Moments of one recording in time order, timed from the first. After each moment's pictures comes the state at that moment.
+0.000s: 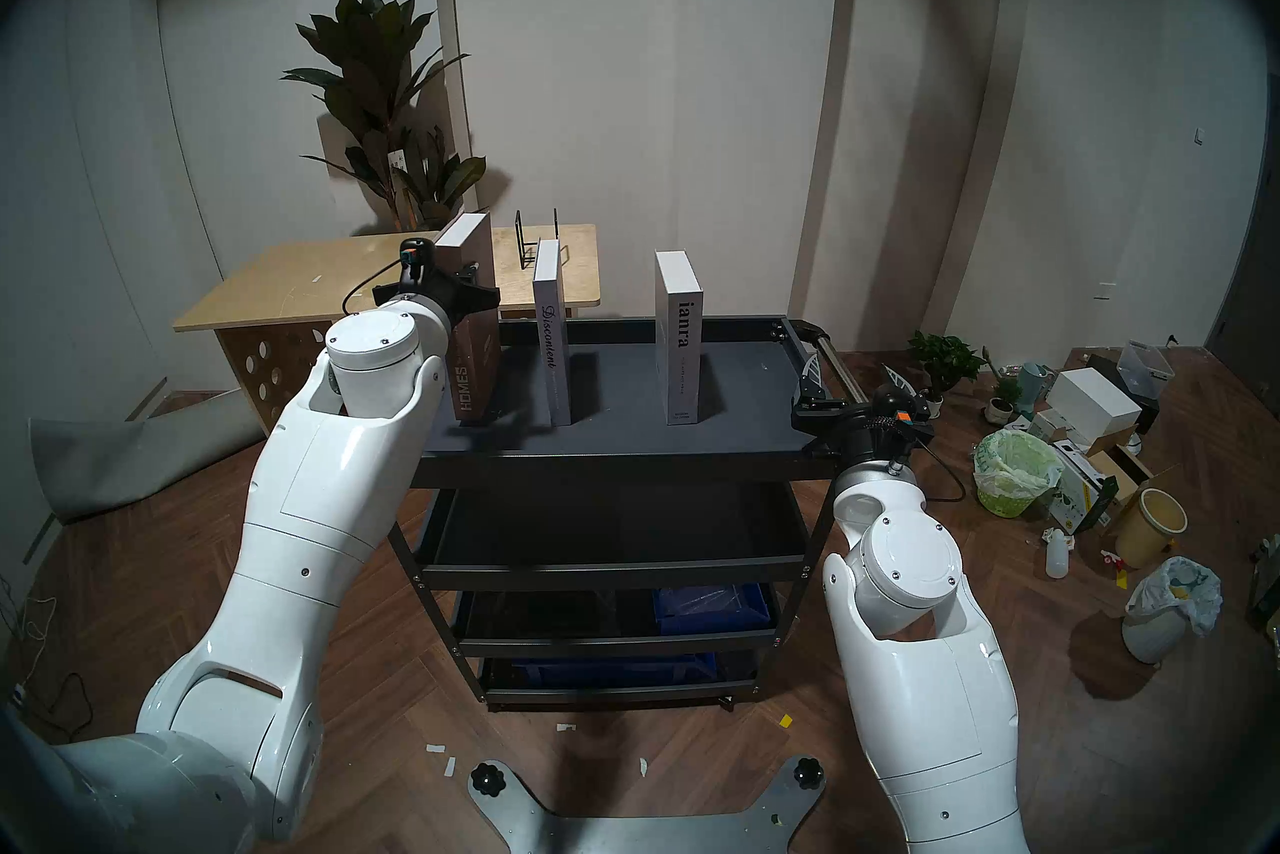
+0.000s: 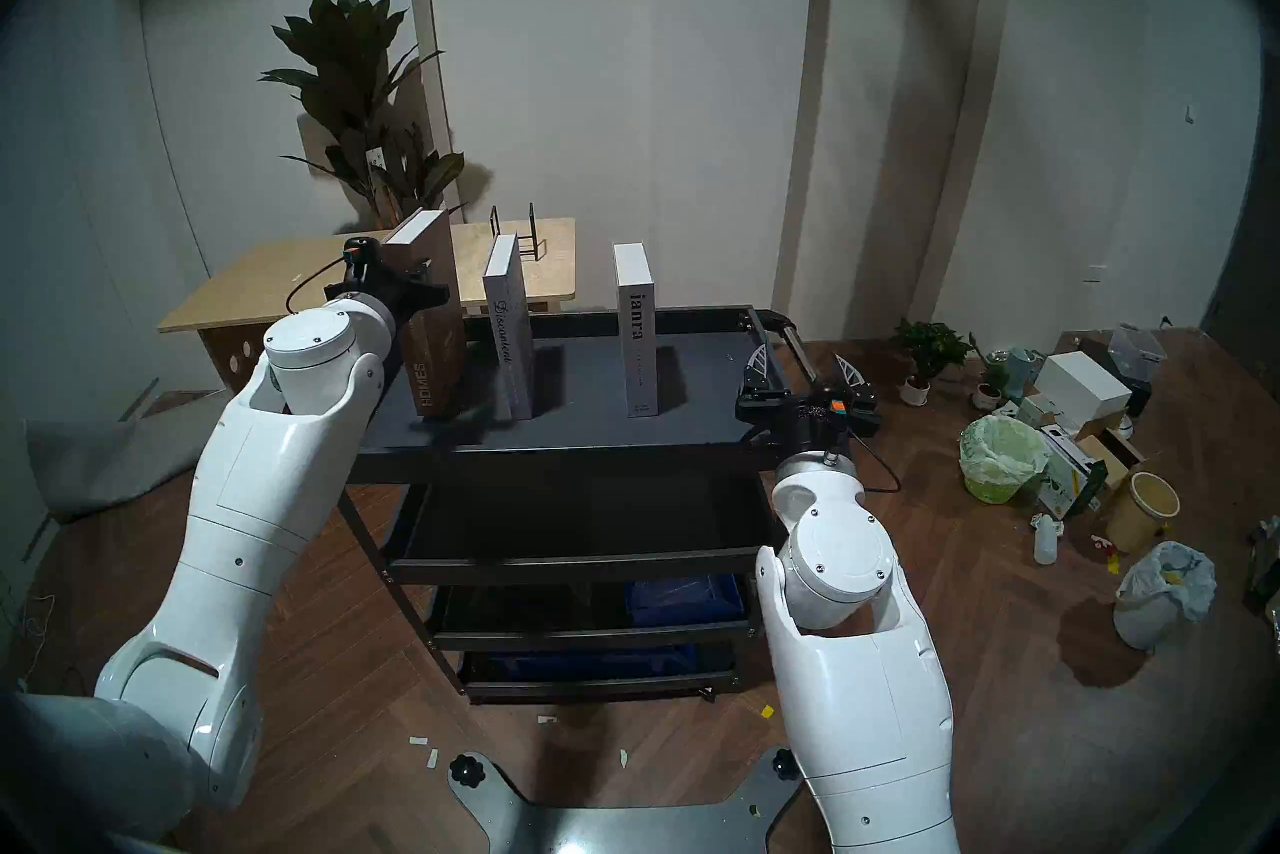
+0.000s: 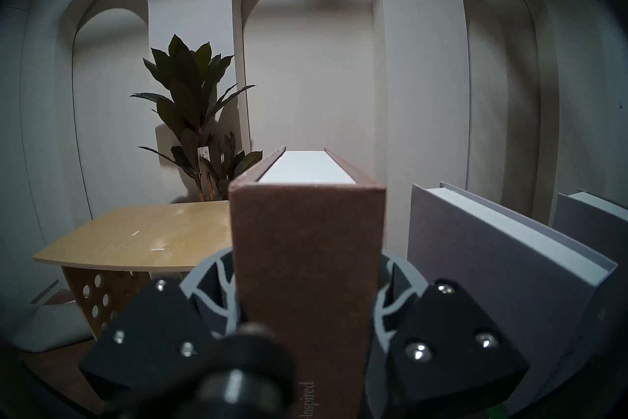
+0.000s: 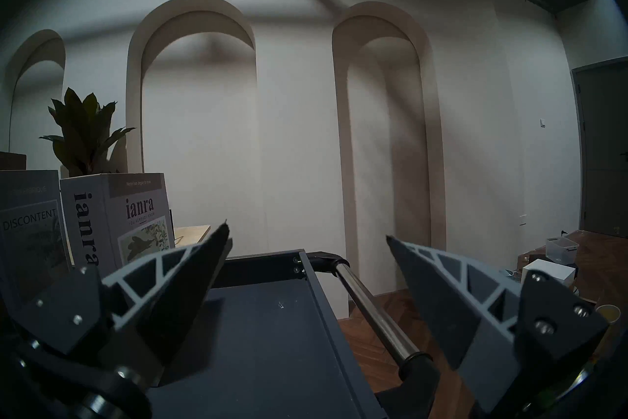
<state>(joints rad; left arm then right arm) 1.11 -1.22 -1.41 -1.53 -0.35 0.38 0.17 -1.67 -1.55 1.52 -1.87 0.04 0.02 -0.21</state>
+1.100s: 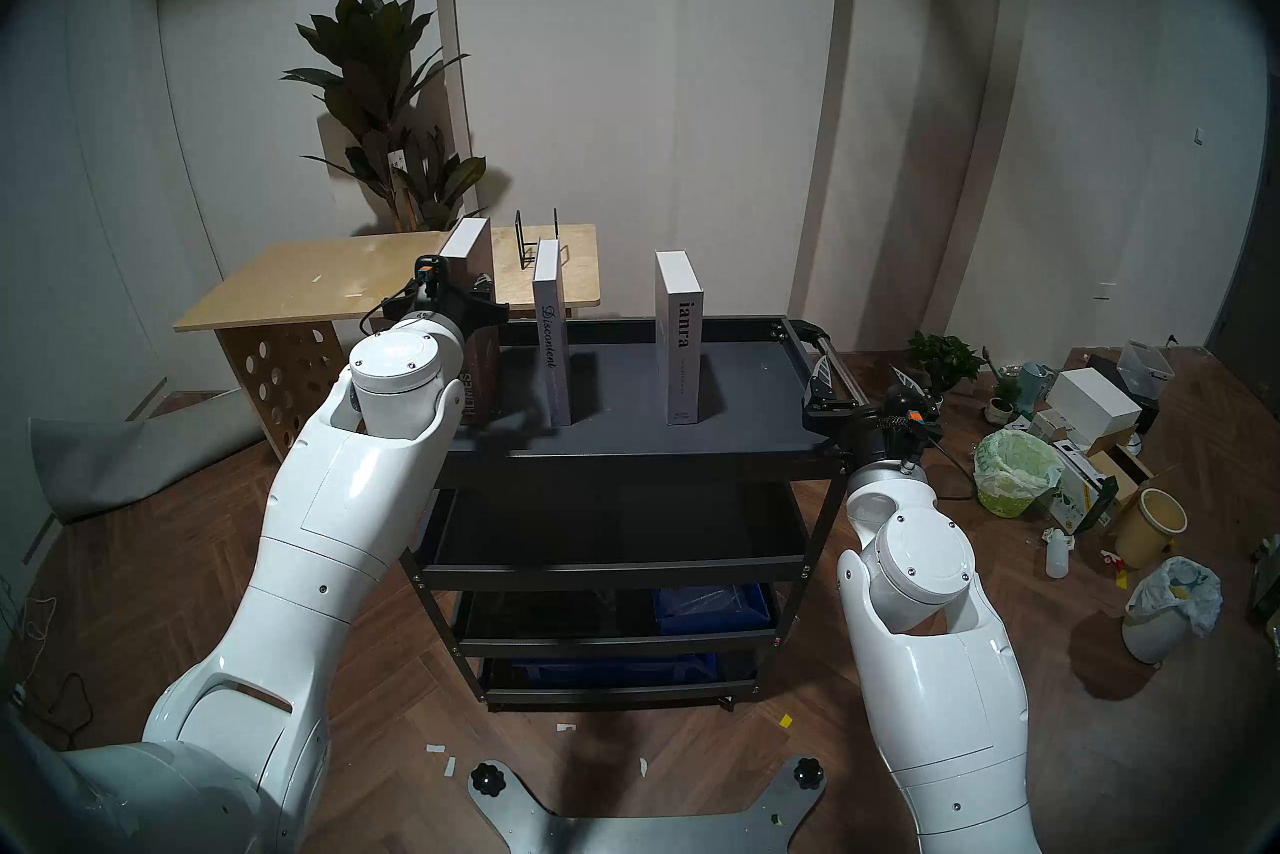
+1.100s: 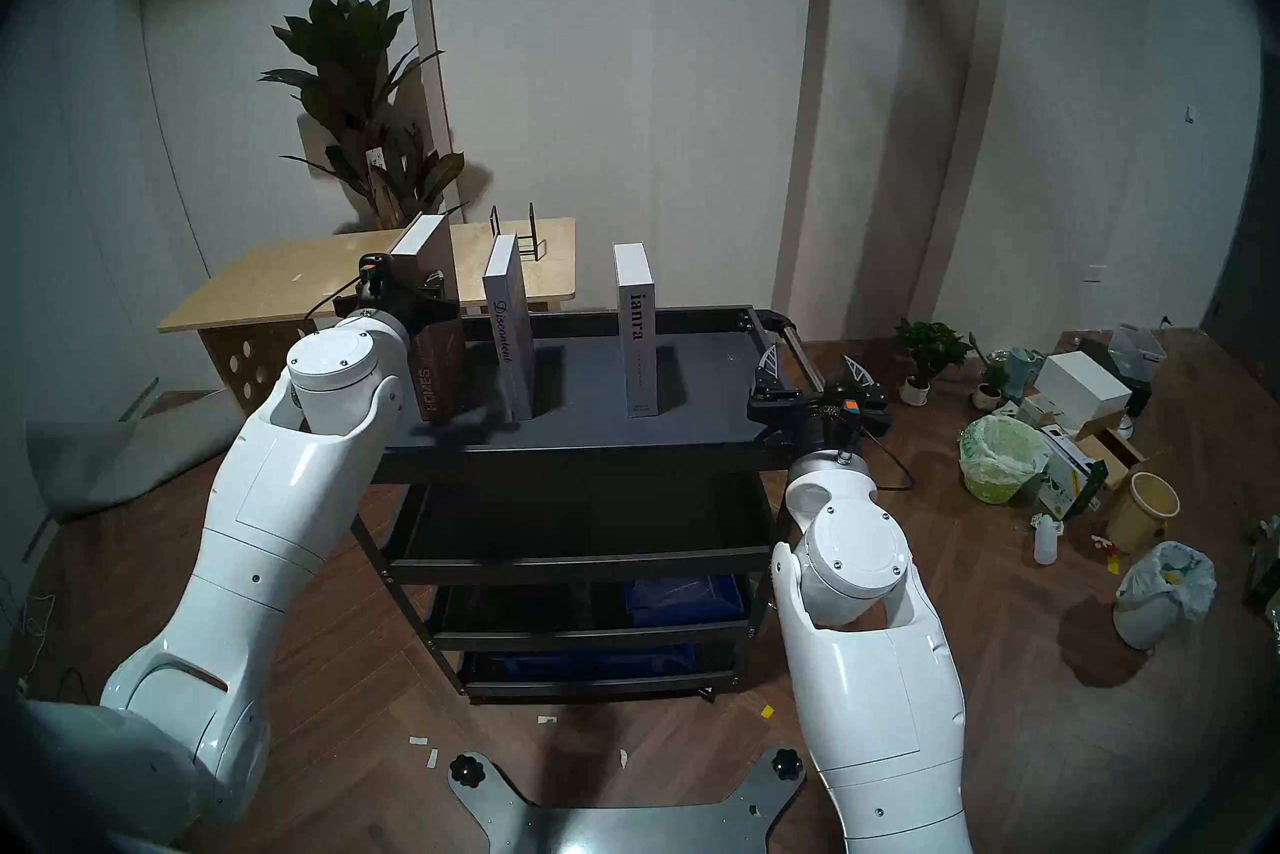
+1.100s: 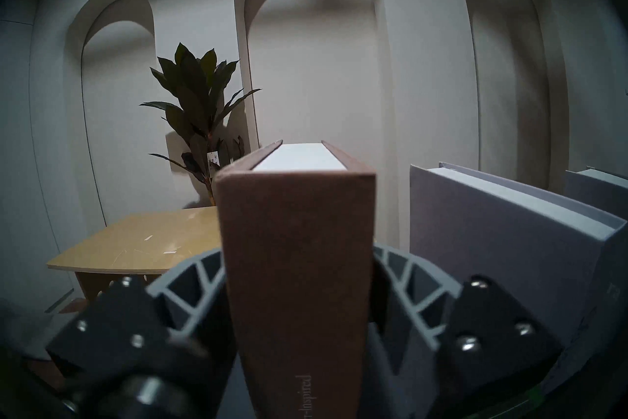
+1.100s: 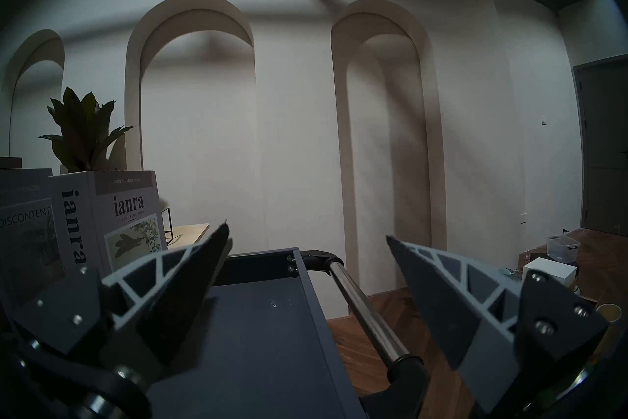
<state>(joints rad) 1.13 -1.23 -1.37 -1.52 -0.31 0.35 0.22 -1.67 -1.54 1.55 -1.85 0.08 0.02 -0.18</state>
